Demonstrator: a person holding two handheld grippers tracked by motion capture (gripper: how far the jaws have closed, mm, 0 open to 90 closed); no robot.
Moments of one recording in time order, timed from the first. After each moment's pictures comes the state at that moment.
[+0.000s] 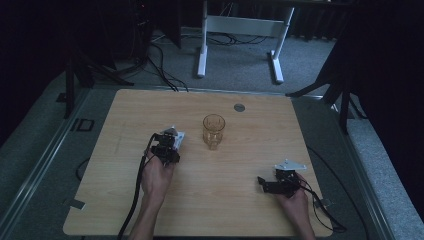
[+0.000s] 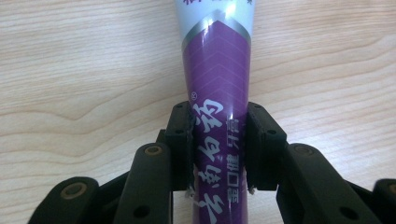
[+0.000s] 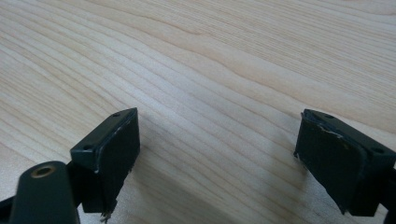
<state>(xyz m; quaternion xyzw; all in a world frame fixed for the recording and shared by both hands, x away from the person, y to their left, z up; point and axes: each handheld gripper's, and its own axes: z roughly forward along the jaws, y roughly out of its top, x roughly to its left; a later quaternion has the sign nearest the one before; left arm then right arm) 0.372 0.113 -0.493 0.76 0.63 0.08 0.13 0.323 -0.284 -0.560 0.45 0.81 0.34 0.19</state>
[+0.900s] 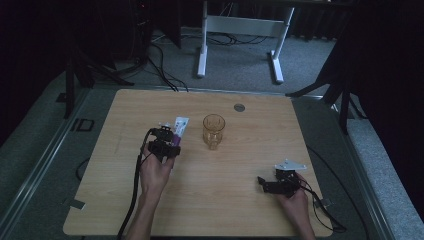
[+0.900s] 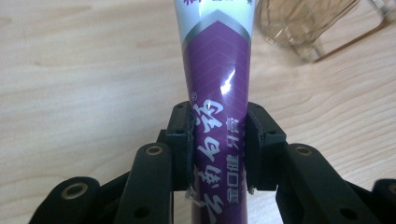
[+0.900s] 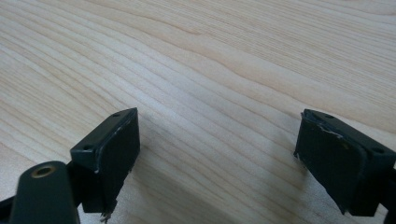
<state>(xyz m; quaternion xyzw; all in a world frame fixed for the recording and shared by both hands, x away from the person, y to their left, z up) 0.363 0.121 -0.468 0.75 0.59 0.14 0.27 0.323 -0.284 -0.560 0.45 0.81 0.34 0.19</state>
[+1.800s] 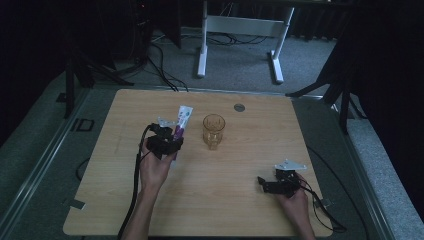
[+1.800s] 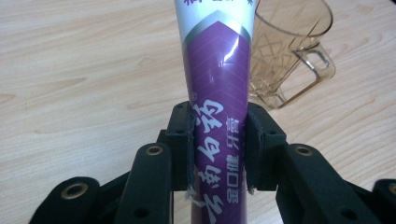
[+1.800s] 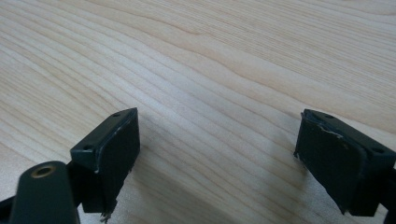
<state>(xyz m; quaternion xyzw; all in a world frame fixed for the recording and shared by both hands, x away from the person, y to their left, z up) 0.360 0.123 -0.455 0.75 0.53 0.18 0.35 0.323 -0.284 -0.560 0.45 0.80 0.34 0.19</state>
